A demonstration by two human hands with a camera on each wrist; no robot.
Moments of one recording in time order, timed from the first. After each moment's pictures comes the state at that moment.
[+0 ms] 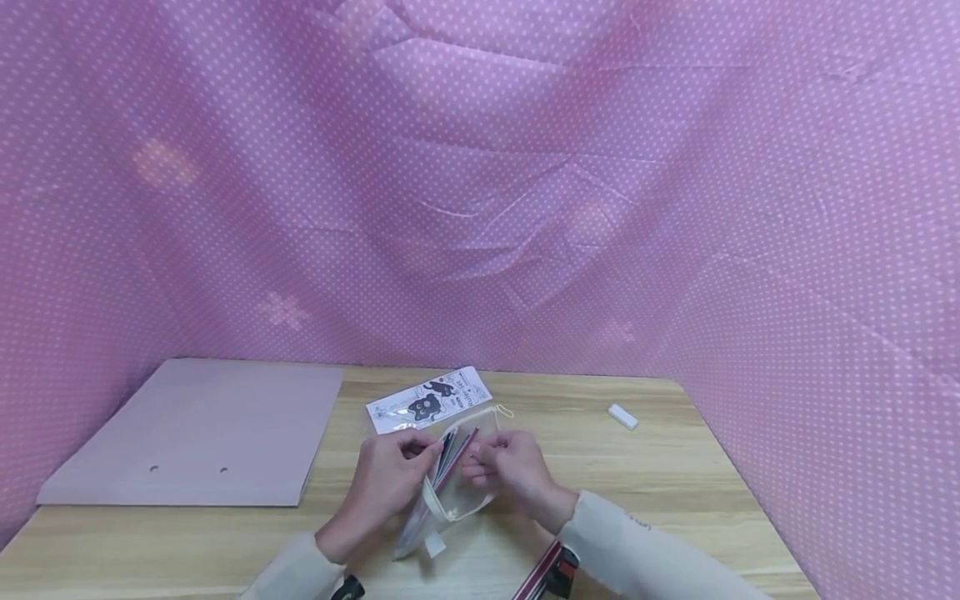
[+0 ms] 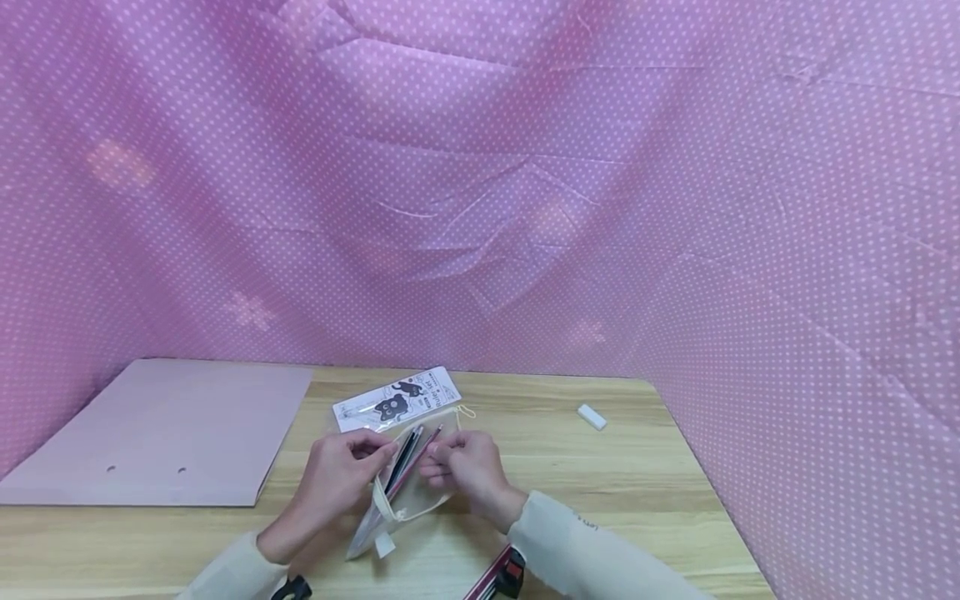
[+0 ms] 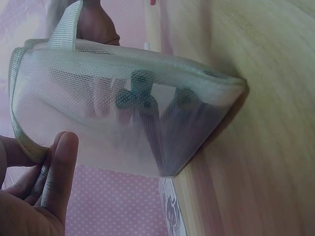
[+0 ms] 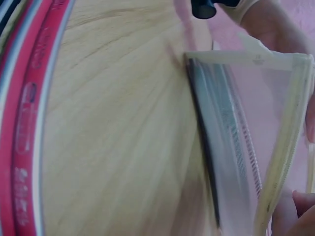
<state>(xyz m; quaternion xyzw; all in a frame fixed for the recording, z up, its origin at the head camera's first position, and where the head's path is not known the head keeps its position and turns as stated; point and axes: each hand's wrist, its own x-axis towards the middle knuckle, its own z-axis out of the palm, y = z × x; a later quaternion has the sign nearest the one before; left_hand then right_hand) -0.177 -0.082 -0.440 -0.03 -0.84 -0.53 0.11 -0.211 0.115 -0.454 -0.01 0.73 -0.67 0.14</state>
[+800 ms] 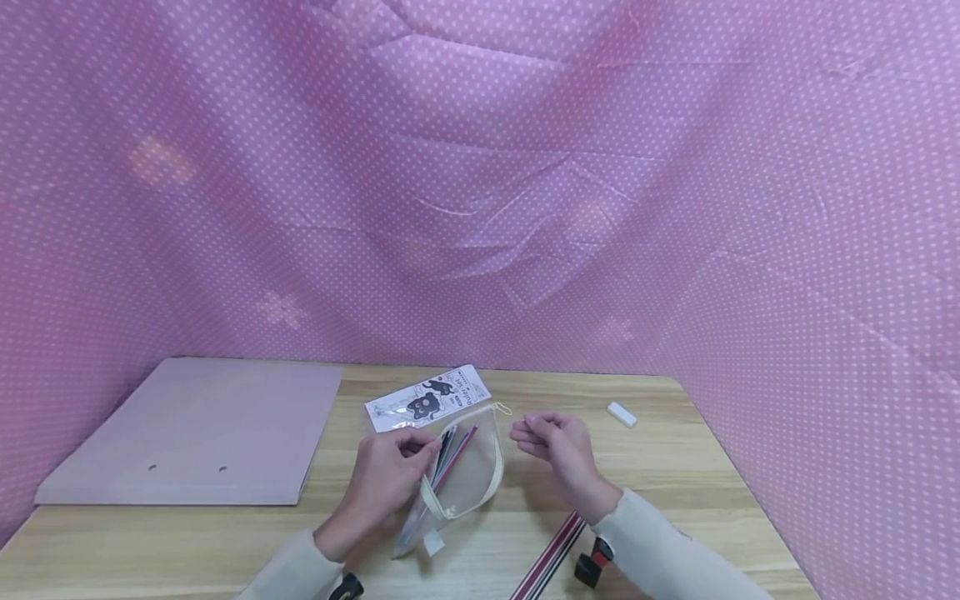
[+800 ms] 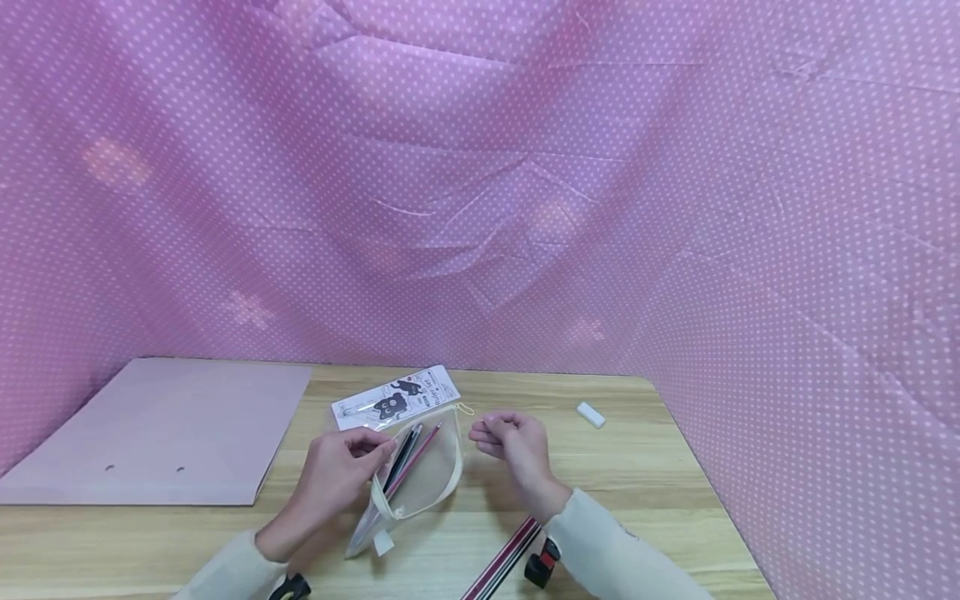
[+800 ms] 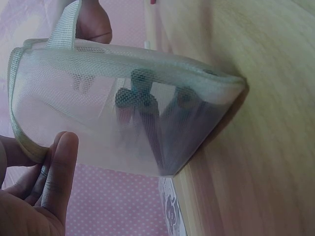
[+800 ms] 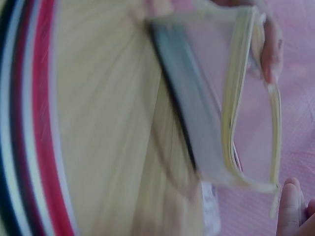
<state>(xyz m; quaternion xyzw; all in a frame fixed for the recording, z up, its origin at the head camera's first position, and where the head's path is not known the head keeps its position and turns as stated) -0.176 -0.082 -0.437 -0.01 -0.84 -0.53 0.09 -0.225 0.167 -0.441 0.05 0.66 -0.75 0.03</state>
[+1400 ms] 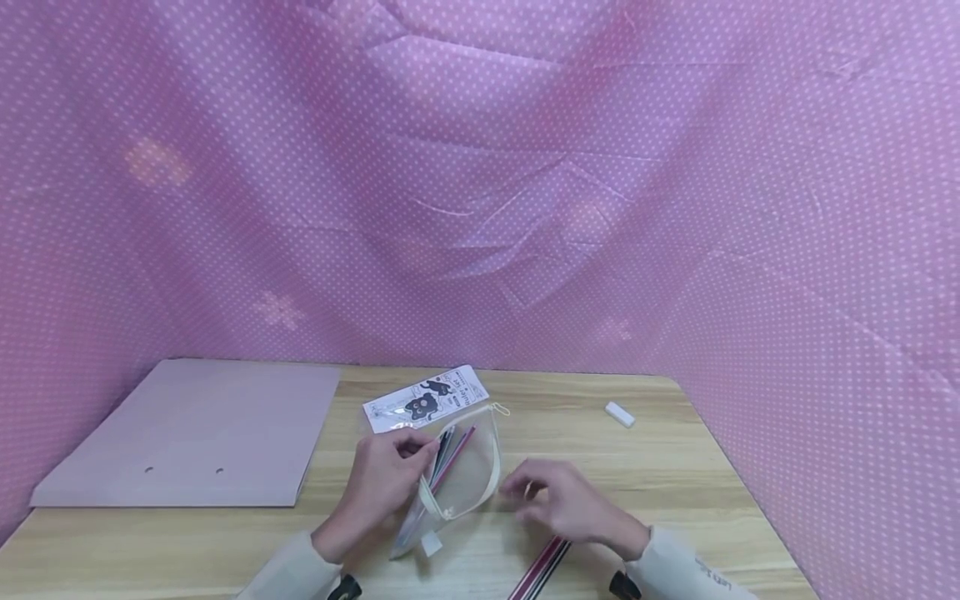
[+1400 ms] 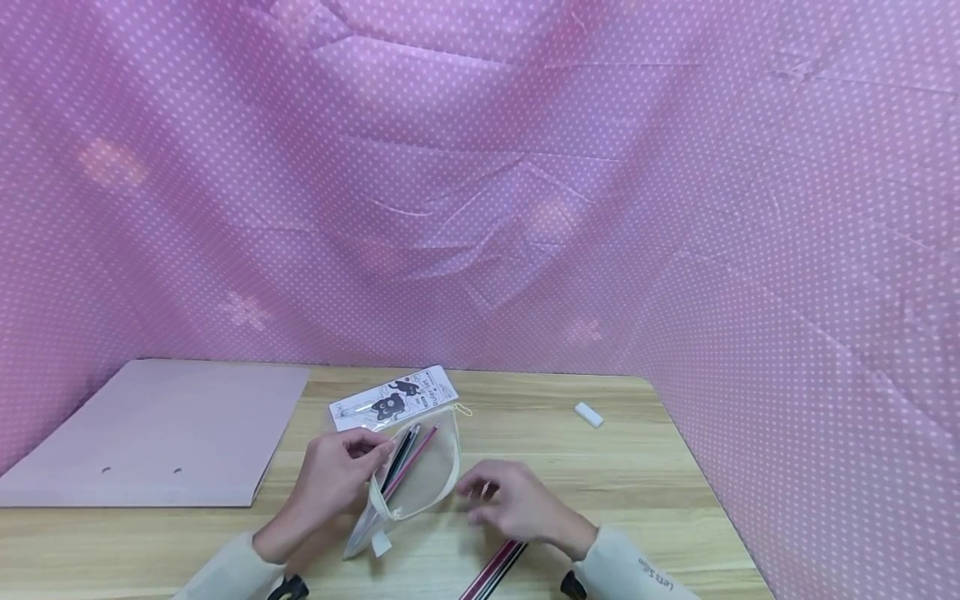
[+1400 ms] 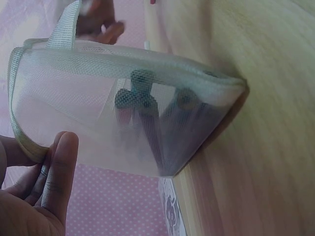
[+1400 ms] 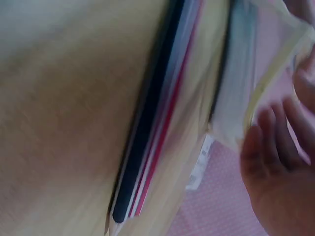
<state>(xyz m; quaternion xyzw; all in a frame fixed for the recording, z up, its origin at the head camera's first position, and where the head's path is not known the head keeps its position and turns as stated) -0.176 -0.082 -0.438 -0.01 -0.84 -0.53 0.10 -0.184 0.199 -0.451 -0.37 0.85 -0.36 0.05</state>
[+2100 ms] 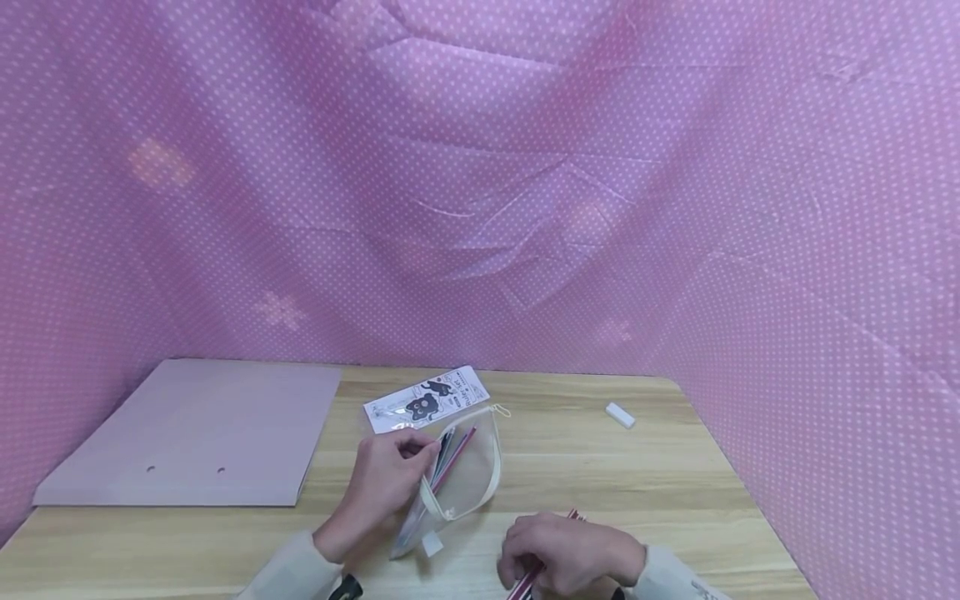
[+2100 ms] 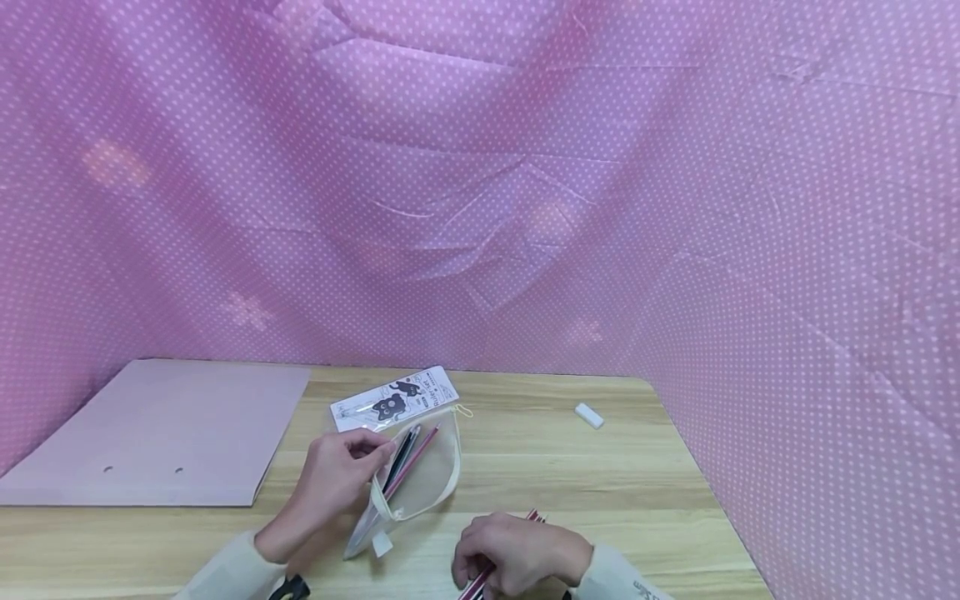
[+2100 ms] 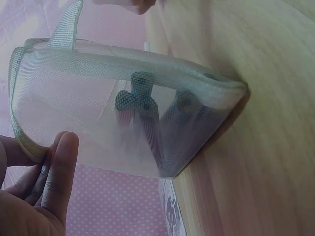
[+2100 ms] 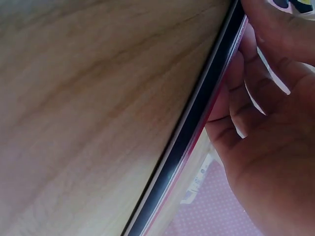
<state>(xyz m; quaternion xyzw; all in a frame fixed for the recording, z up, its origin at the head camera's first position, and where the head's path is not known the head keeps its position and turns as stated) -0.176 -0.083 -0.439 -0.01 -0.84 -0.54 0.08 -0.161 0.195 -0.461 -0.59 0.78 -0.14 0.12</state>
